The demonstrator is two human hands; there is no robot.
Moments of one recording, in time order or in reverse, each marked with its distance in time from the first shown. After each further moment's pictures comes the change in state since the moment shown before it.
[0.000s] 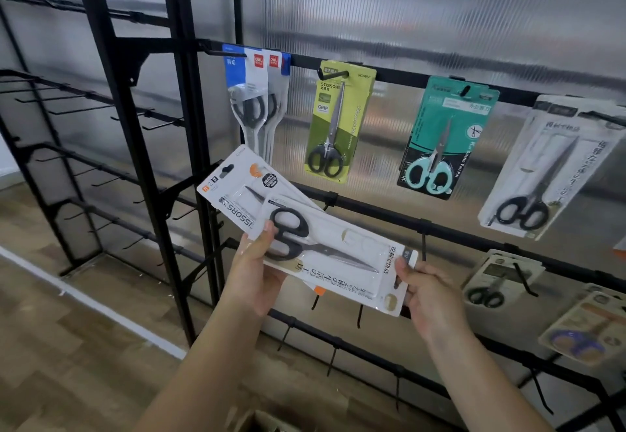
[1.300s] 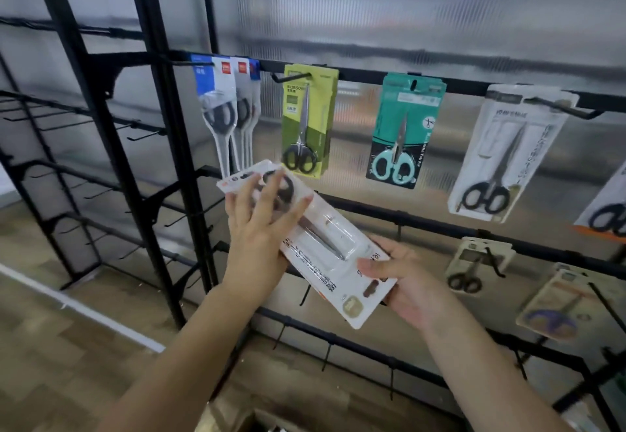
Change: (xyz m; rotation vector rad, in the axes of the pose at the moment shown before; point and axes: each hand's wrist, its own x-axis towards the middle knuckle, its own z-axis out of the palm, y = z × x) left_hand -0.011 -0.003 0.040 1.774 -0.051 1.188; right_hand -0.031 -0.044 -0.013 -0.080 -0.551 0.110
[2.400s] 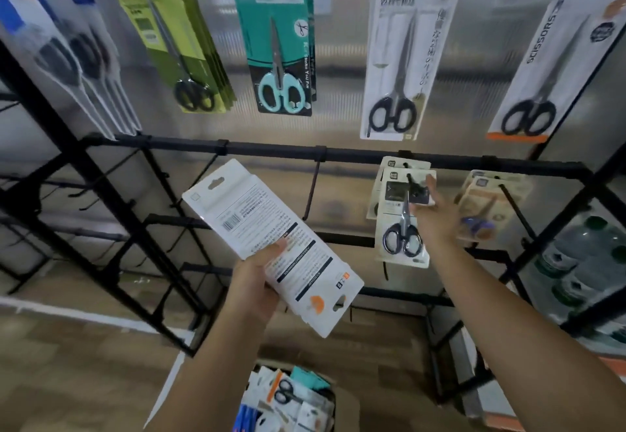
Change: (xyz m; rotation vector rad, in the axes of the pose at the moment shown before) left_hand -0.068 0.114 0.088 -1.532 -0.433 -1.468; right_hand 0.020 0.051 -0.228 -0.366 1.050 -0.264
